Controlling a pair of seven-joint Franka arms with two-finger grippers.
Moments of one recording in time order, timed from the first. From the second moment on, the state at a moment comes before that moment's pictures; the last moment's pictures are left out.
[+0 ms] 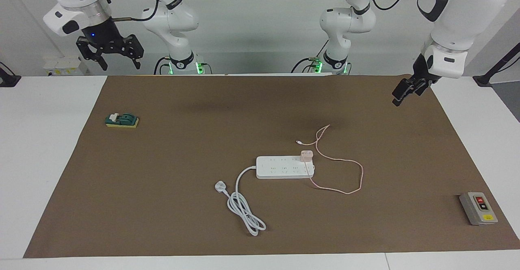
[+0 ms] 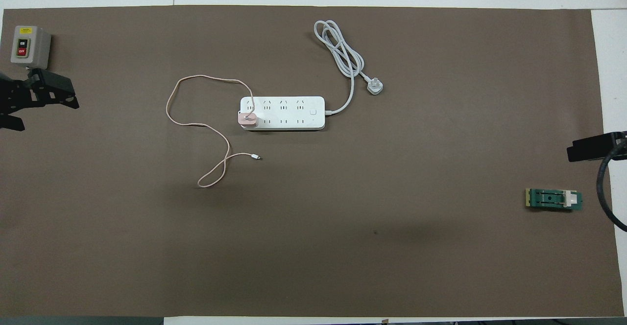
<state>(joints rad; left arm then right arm) -0.11 0.01 0.06 -1.58 0.01 1.60 -0.33 0.03 -0.14 -0.05 -1.64 -0.02 1.46 -0.06</state>
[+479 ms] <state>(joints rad) -0.07 -0.08 0.06 -1.58 0.01 1.48 -0.16 0.03 -0.14 -0.05 -1.64 -0.02 1.46 -0.06</state>
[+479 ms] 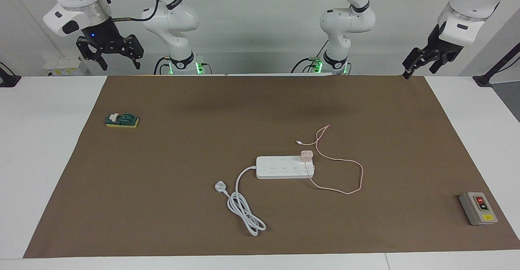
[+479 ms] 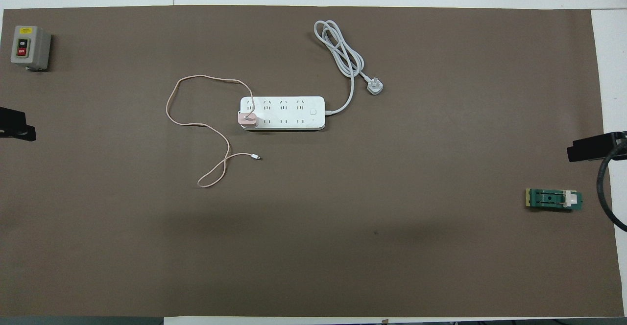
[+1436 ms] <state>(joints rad) -0.07 -0.07 0.04 -1.65 0.01 1.50 -0.13 0.03 -0.14 -0.05 -1.64 -0.02 1.46 -0.06</state>
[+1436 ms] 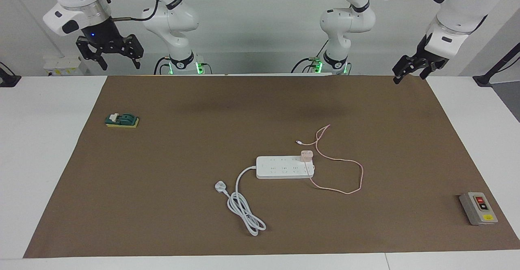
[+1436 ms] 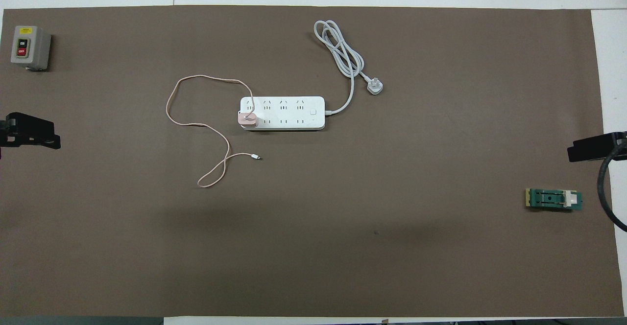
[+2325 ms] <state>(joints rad) -0.08 -0.06 0.03 -1.63 -0.03 1.53 -0.04 0.03 -0.14 -0.05 -1.64 -0.02 1.46 -0.06</state>
